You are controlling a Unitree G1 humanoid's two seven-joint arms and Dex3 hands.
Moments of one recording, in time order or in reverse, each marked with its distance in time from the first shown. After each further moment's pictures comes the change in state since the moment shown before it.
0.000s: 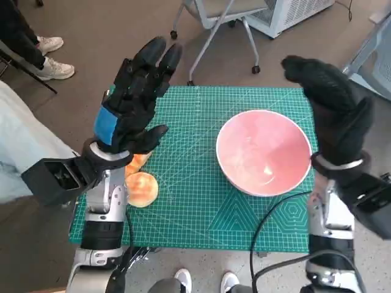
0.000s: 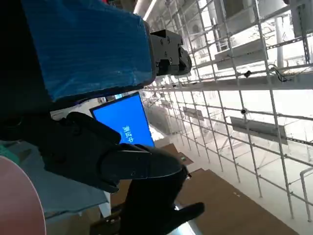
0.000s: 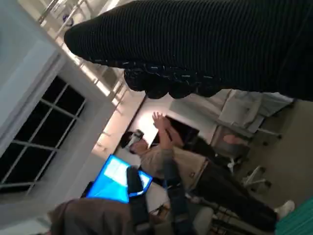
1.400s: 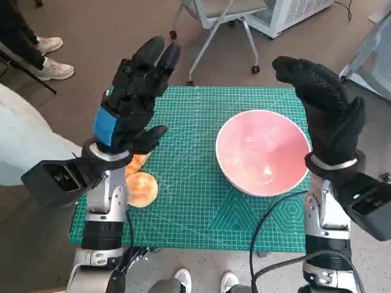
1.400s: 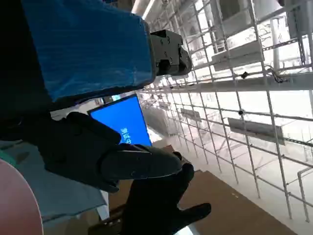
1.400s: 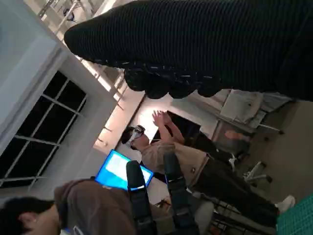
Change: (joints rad) left arm 0.000 -0.001 0.003 0.003 -0.002 -0.017 0.003; right arm 0.029 0.058 0.090 -0.185 -0.028 0.068 -0.029
